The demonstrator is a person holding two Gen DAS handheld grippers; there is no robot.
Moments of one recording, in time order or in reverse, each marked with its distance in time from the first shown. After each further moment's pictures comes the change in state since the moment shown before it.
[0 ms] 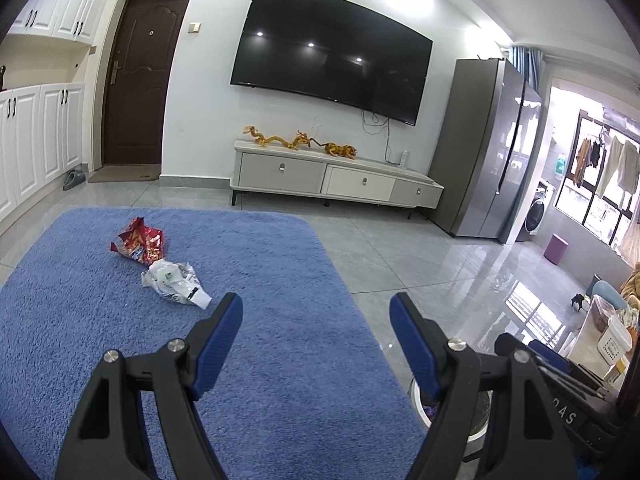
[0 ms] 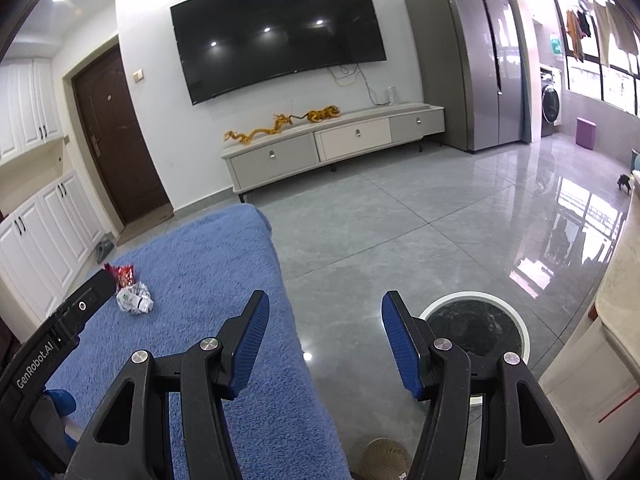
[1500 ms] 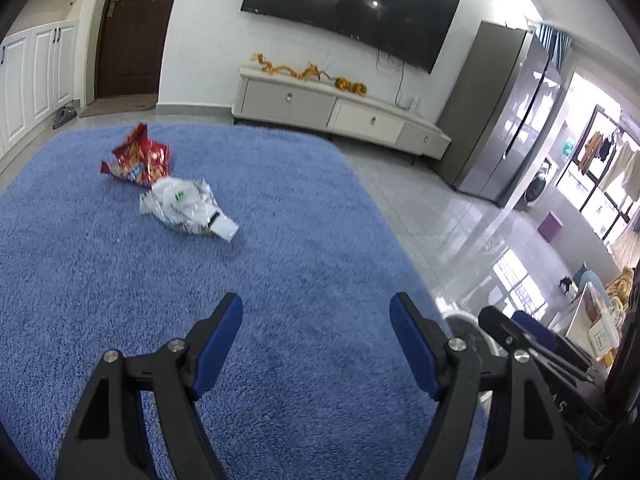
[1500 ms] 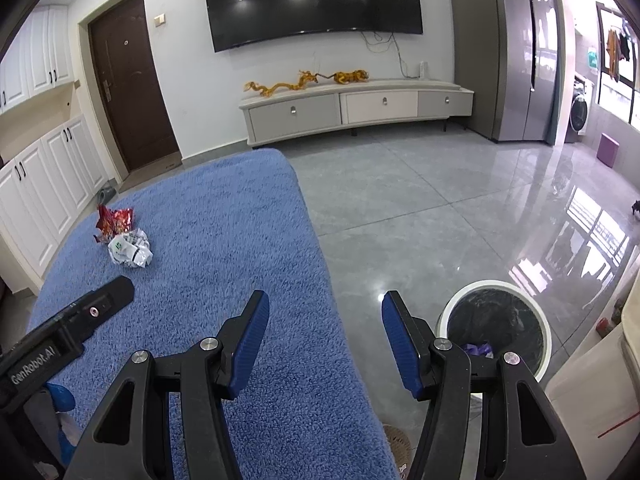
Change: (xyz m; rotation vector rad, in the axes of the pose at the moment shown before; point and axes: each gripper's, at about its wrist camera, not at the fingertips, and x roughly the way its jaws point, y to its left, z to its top) left arm 0.065 0.065 -0.027 -0.071 0.264 -0.039; right arm 0.058 0.056 -0.017 -0.123 0.140 0.009
